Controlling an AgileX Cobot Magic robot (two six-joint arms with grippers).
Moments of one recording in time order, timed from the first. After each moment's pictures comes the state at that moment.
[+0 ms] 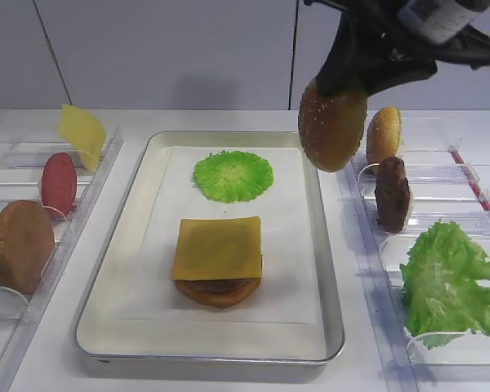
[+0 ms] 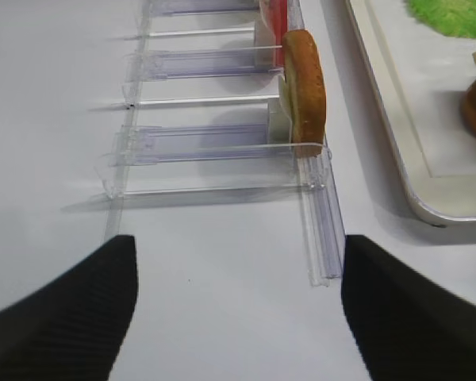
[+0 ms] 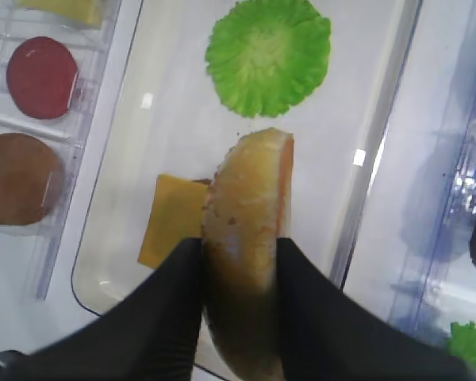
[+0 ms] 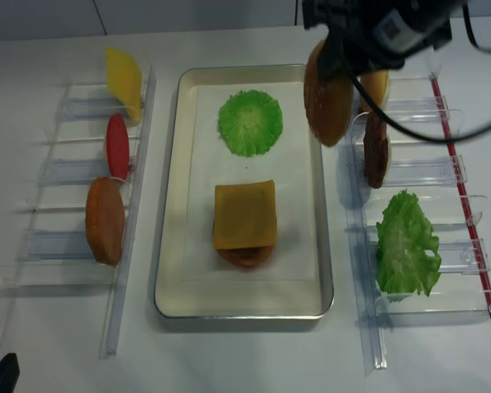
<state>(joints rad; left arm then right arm) -0.05 -0.02 -0.49 0.04 1.18 -0.03 0.37 1.45 -1.37 0.41 1.06 0.10</state>
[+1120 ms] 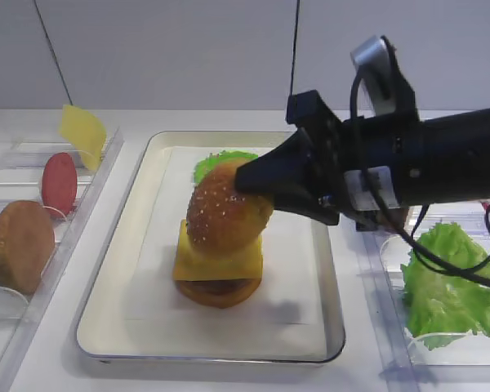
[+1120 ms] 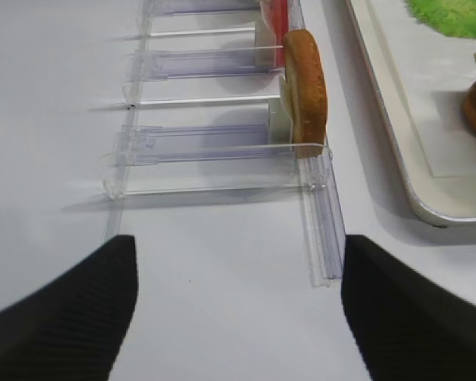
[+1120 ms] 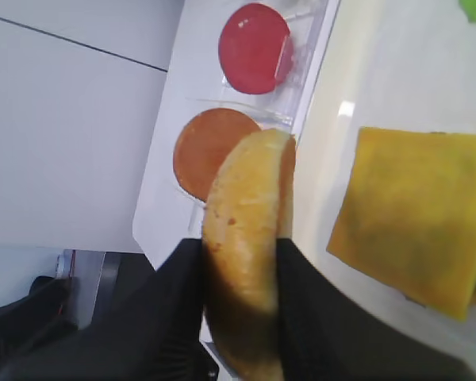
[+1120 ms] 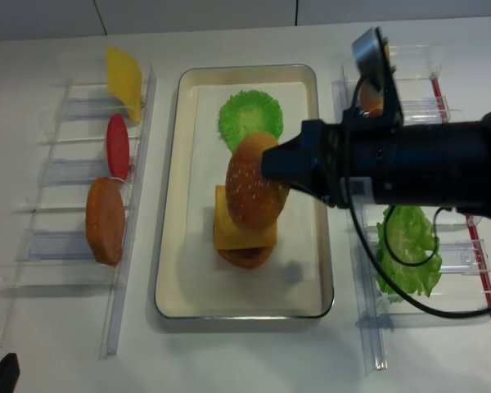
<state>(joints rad) -0.05 -0.02 -0.49 0.04 1.18 -0.03 0.37 1.40 -0.67 1.73 0.81 -0.98</state>
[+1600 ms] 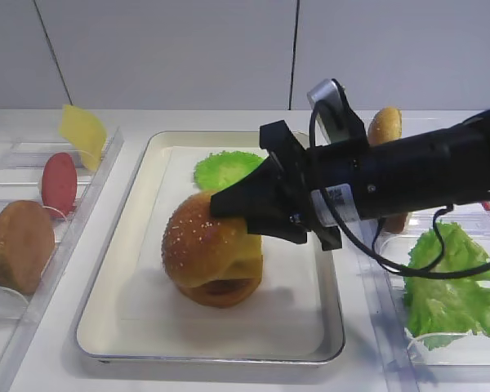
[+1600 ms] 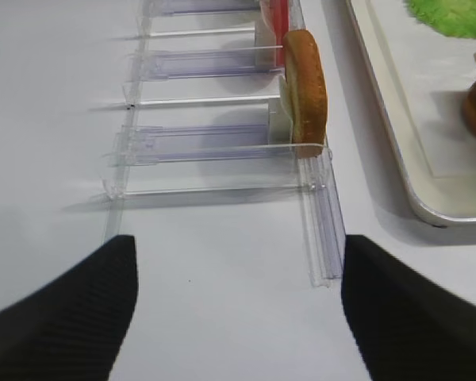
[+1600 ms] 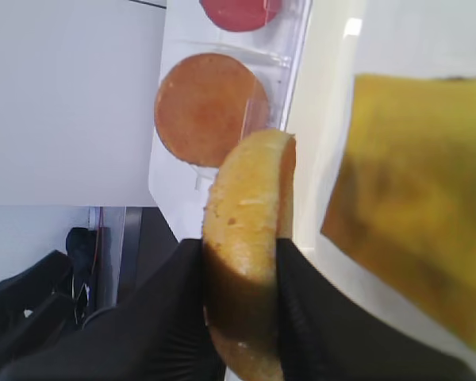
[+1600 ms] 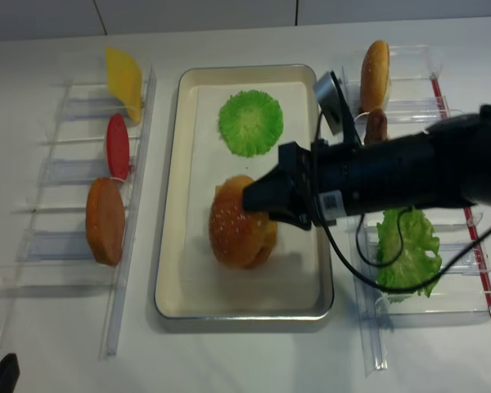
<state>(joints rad) -0.05 -0.02 -0.49 0.04 1.18 -0.03 0.37 1.64 -0.73 1.74 0.98 -1.02</state>
